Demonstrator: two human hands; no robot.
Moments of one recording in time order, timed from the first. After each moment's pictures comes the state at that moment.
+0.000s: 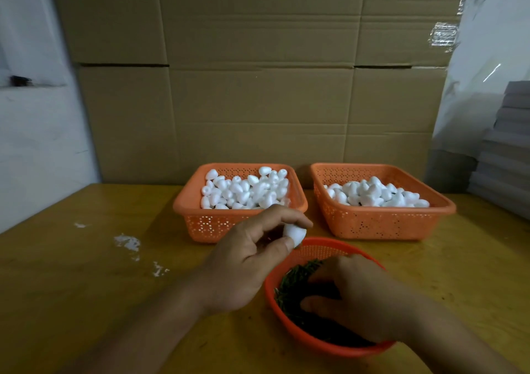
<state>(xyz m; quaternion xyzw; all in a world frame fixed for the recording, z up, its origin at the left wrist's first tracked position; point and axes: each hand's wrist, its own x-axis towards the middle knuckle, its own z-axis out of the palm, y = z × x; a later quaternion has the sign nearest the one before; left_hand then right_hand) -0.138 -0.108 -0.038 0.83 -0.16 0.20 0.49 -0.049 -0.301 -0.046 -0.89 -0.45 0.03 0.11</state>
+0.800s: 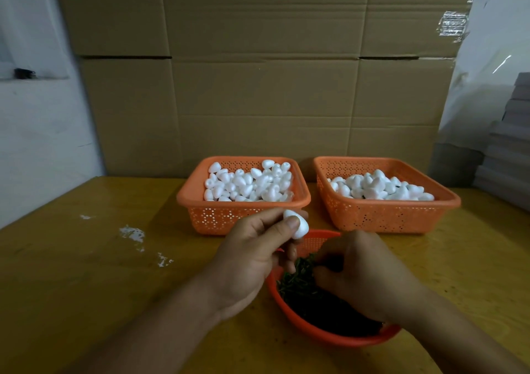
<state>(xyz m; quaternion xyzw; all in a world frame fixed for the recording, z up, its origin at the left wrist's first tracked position) -0.135 -0.128 -0.048 0.64 -0.05 0.13 0.76 -0.053 -0.299 -0.045 -0.88 -0.41 -0.06 0.26</state>
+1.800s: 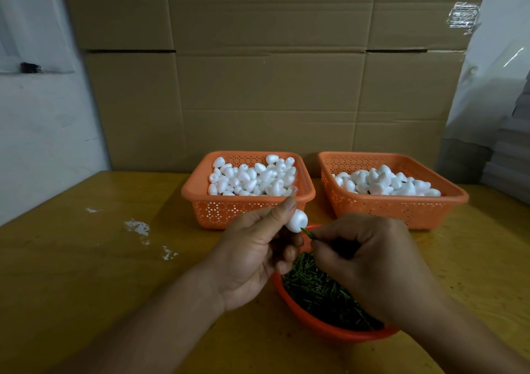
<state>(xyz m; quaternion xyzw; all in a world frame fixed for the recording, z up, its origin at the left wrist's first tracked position) -0.139 -0.127 -0.039 0.58 0.04 0.06 0.81 -0.079 -0.300 -0.032 -0.77 -0.46 -0.17 0.41</state>
